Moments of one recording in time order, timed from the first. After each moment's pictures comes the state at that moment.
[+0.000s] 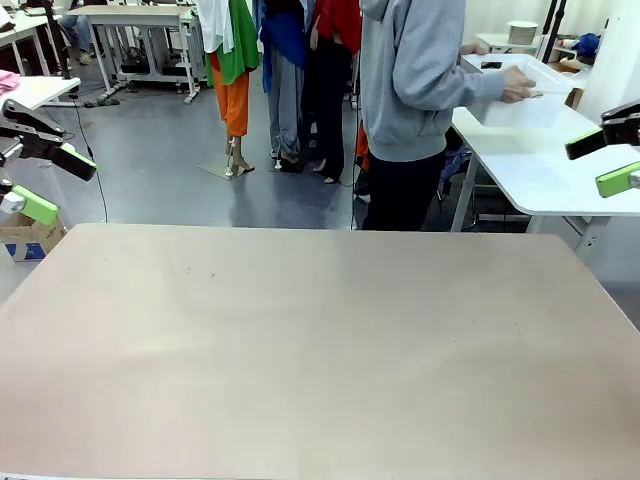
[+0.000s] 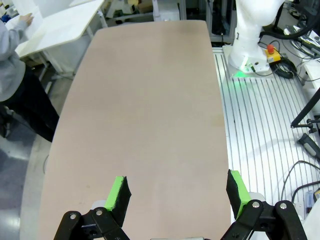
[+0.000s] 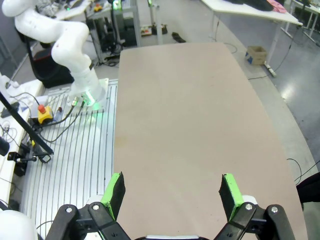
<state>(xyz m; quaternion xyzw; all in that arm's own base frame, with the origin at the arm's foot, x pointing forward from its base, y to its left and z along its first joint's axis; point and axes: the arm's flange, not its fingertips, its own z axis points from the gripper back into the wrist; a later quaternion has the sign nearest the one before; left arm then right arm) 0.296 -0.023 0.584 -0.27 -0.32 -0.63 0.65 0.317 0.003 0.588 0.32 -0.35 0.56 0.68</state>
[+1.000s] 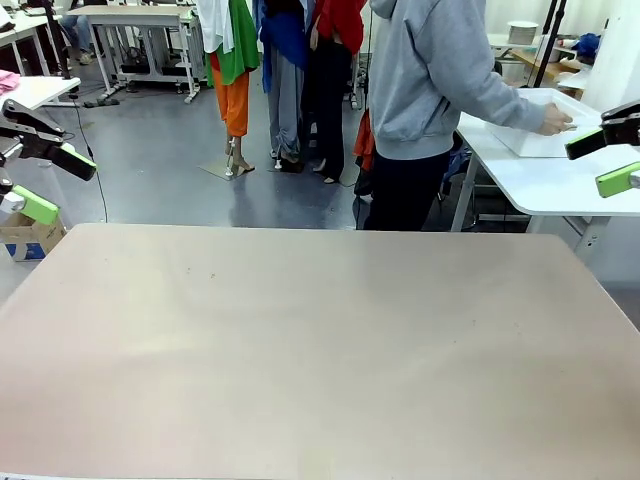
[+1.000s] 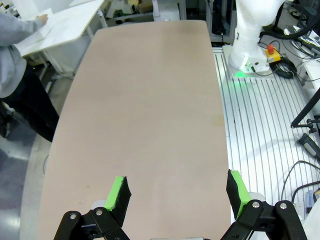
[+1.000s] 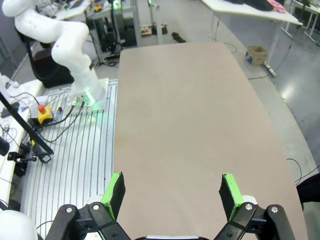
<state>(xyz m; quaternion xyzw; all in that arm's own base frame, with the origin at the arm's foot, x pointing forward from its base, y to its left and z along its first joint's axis) 0.296 -0.023 0.584 -0.27 -0.32 -0.63 0.65 0.317 0.003 0.588 0.32 -0.35 0.56 0.68</state>
